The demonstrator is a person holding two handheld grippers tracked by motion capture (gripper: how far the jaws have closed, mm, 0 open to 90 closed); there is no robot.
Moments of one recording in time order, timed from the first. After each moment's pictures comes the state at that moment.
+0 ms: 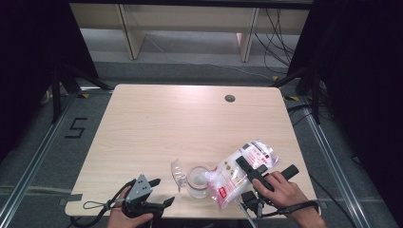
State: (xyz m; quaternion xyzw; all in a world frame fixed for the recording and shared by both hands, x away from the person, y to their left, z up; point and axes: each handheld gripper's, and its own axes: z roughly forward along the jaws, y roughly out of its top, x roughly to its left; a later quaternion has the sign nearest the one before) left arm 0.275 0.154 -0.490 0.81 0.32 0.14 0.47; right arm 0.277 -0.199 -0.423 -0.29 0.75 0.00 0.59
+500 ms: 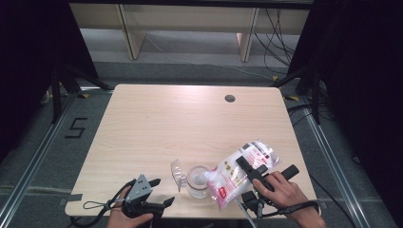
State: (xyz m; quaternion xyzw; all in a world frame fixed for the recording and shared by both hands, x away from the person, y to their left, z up) left arm 0.276 0.154 -0.490 0.81 0.32 0.14 0.48; right arm 0.278 -0.198 -0.421 -0.31 0.75 -0.01 0.59
